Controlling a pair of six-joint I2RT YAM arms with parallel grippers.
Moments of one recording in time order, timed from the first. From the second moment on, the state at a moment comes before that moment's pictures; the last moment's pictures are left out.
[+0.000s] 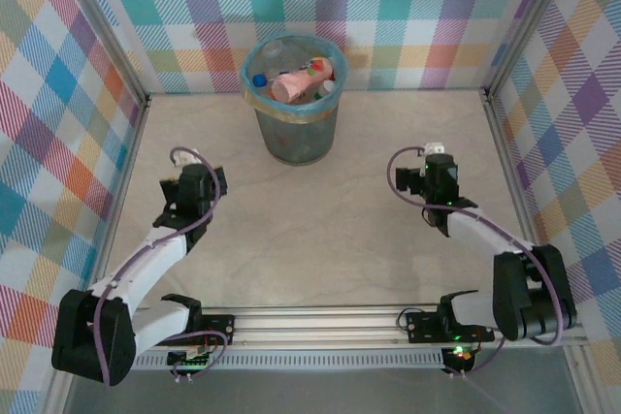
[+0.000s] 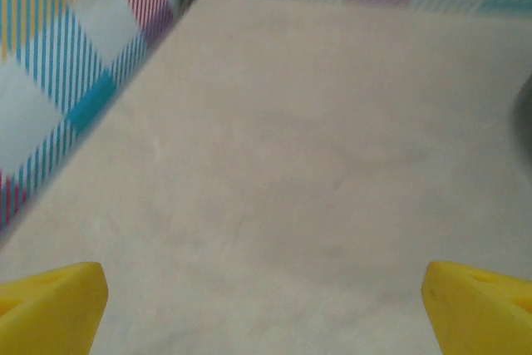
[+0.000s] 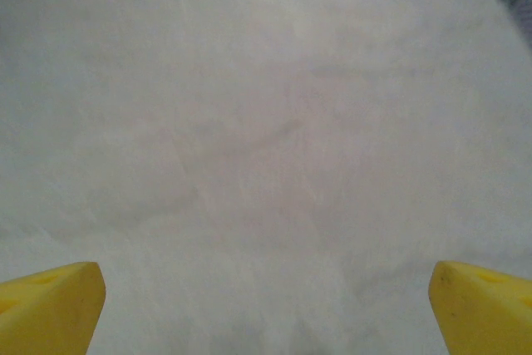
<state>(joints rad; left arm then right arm) -0.23 1.09 0.54 -0.01 -0.56 -0.22 0.20 1.31 0.58 0.14 0.21 0.04</state>
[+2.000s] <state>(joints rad) -0.04 1.57 0.42 0.70 -0.02 -0.09 0.01 1.53 0.37 0.79 -0.03 0.07</state>
